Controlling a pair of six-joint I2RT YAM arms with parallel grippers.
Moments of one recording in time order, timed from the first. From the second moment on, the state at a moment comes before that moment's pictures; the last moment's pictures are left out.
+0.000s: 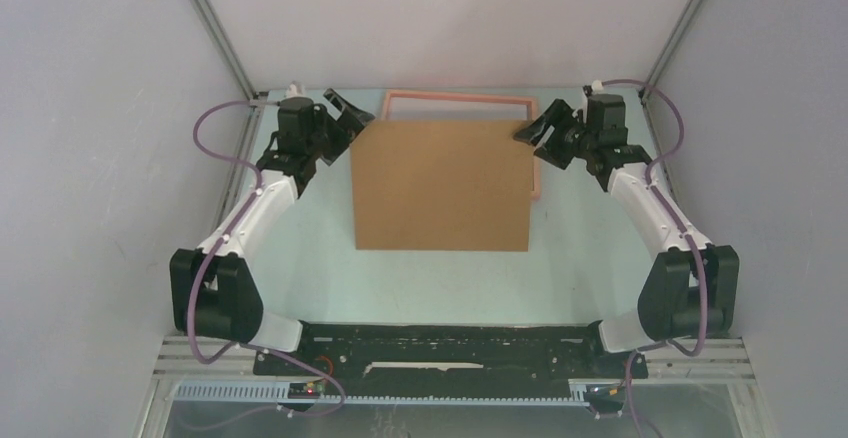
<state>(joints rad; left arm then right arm) -0.17 1.42 1.12 -0.14 0.12 -0.89 0.11 1.45 1.16 -0.27 -0.41 0.75</state>
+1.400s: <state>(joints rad) -0.17 2.02 2.09 -0.25 0.18 -0.95 -0.01 1.98 1.99 -0.46 -0.48 0.78</state>
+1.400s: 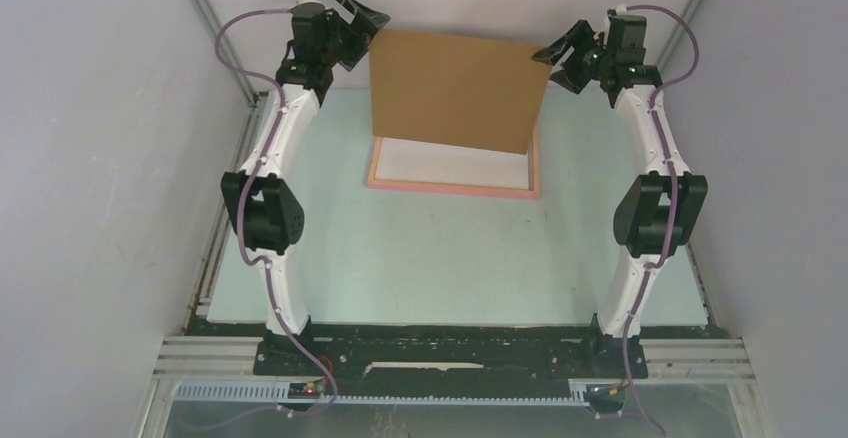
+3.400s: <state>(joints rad) -0.15 2.04 1.80 0.16 0.27 -1.04 -0.05 2.09 2.04 -0.34 -0.54 0.69</state>
